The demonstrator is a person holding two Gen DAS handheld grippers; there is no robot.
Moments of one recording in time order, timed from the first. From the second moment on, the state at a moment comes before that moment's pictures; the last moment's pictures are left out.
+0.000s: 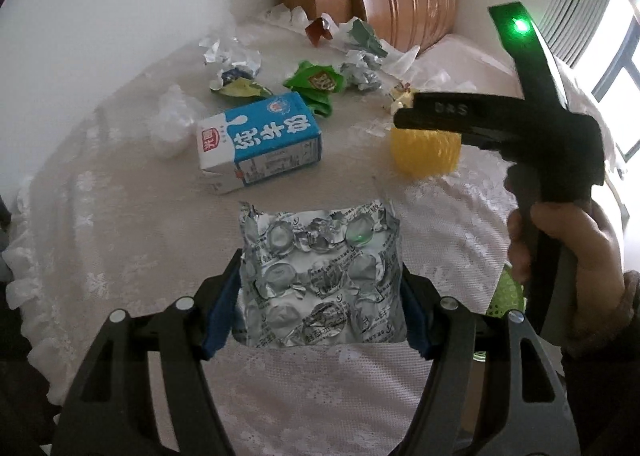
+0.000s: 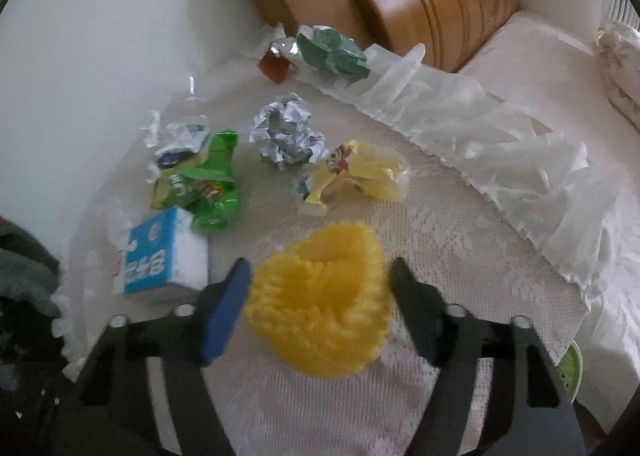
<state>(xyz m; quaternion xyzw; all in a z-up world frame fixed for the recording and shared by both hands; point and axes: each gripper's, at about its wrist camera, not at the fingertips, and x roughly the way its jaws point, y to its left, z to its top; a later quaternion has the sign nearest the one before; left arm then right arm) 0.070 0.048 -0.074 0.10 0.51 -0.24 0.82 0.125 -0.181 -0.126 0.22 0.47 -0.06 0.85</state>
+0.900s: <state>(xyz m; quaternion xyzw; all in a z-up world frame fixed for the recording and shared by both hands) -0.052 -0.124 -0.071 0.21 0.48 -0.40 0.75 -0.177 -0.347 -0.205 0.30 0.50 -0.27 0.76</state>
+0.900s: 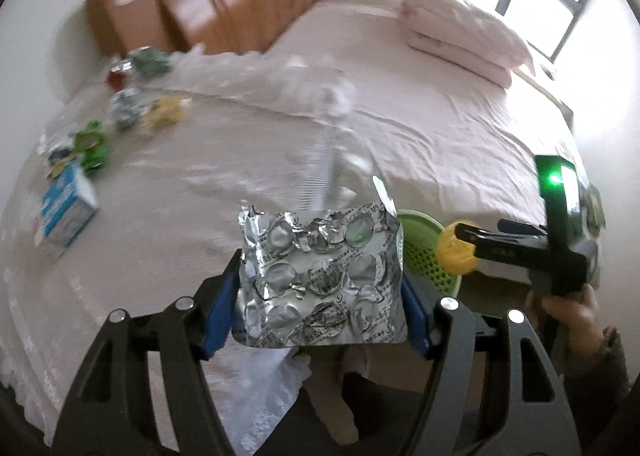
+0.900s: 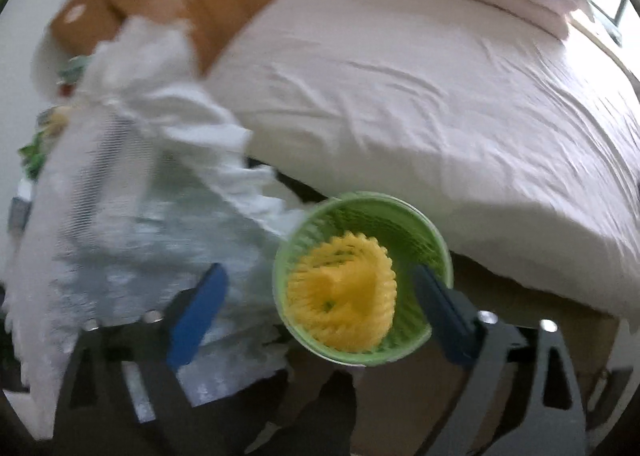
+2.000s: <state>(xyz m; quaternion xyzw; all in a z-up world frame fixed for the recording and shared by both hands) -0.136 -0.239 -0.128 0.31 0.48 -0.46 0.68 -0.281 -0.408 -0.204 0.35 0.48 -0.30 0.75</state>
